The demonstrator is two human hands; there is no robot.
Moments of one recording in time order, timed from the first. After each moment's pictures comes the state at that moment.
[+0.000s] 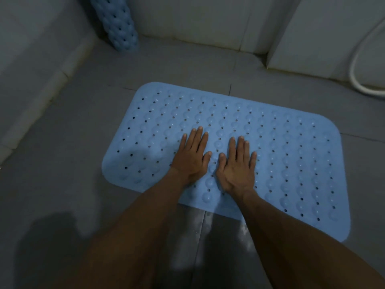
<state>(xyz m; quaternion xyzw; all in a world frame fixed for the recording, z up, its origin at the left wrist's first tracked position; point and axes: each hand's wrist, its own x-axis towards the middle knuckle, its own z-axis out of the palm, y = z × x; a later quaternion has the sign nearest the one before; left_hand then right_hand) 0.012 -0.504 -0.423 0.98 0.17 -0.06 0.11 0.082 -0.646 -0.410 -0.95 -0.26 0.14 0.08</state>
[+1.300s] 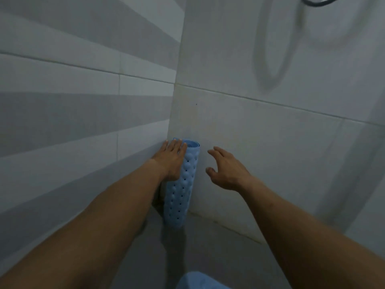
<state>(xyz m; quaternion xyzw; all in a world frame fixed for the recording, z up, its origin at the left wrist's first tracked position) 0.050 -0.084 -0.069 0.95 0.27 0.07 -0.12 0.180 -0.244 -0.043 -0.83 -0.55 -0.08 0.10</state>
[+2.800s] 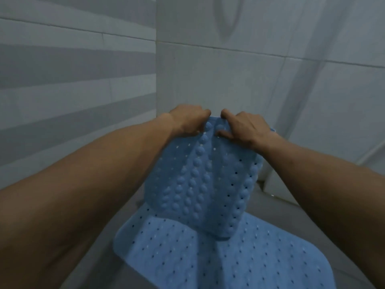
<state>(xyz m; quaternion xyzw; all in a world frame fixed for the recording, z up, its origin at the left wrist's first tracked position) 0.039 -0.403 -0.020 0.96 0.20 0.12 -0.15 0.186 -0.525 -0.025 -0.78 -0.59 -0.20 0.01</state>
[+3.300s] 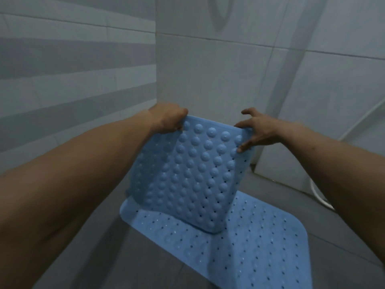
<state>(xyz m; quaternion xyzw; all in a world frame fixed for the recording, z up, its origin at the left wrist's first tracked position) -0.030 -0.455 -0.032 0.95 0.26 0.08 -0.14 0.201 -0.634 -0.015 -0.81 -0.58 0.03 -0.07</state>
